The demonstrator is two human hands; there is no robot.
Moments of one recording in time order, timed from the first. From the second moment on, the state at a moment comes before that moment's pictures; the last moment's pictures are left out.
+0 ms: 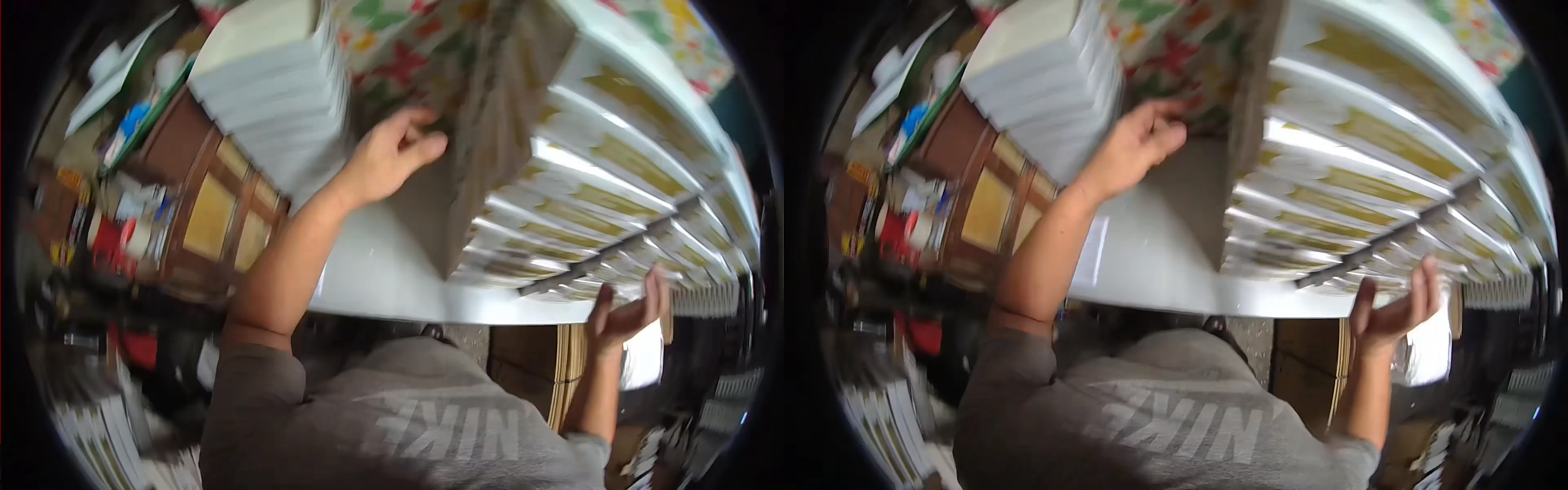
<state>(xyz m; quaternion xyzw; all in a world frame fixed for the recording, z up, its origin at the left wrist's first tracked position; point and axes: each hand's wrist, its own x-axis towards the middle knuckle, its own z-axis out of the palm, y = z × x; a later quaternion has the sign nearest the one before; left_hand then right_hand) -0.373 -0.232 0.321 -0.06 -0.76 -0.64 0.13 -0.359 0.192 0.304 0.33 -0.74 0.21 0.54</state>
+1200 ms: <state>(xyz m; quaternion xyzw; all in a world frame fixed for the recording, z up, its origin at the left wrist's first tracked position) -0.194 -0.199 -0.003 -0.25 -0.96 -0.15 -0.02 0.310 0.143 -0.140 -0.45 -0.74 0.49 0.09</state>
